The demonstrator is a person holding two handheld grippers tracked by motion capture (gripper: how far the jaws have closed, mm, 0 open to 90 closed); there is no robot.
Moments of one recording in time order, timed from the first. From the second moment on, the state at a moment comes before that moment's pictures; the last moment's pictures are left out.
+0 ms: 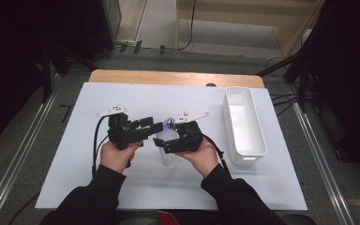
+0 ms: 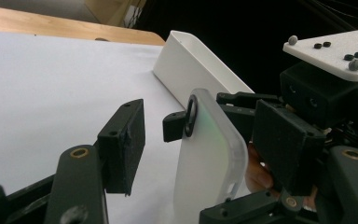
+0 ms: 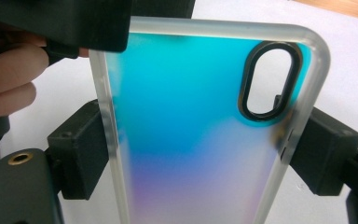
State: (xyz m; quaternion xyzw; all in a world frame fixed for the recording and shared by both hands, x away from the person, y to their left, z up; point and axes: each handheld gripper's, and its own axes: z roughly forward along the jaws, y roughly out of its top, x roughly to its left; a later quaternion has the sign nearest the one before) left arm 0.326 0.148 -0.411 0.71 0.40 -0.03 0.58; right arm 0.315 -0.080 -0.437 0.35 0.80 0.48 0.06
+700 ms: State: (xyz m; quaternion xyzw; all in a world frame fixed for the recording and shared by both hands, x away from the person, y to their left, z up) left arm 0.335 0.170 -0.407 0.74 0.39 -0.06 0.55; right arm 0.318 -0.097 -0.430 0.32 0.82 0.47 0.04
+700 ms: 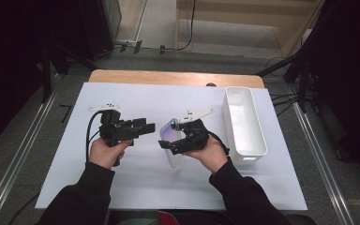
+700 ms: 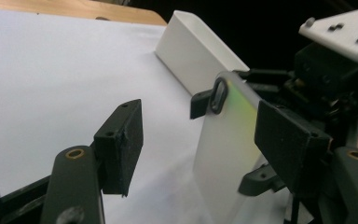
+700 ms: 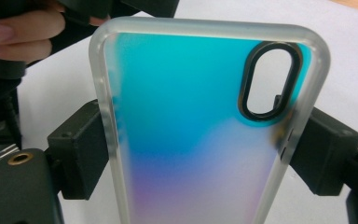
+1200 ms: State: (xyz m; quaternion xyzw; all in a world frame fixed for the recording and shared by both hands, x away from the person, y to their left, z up) left arm 0.330 0.168 -0.419 0.79 0.35 -0.07 0.49; right arm 0.313 -0.103 -0.417 0.28 0.84 0.47 0.02
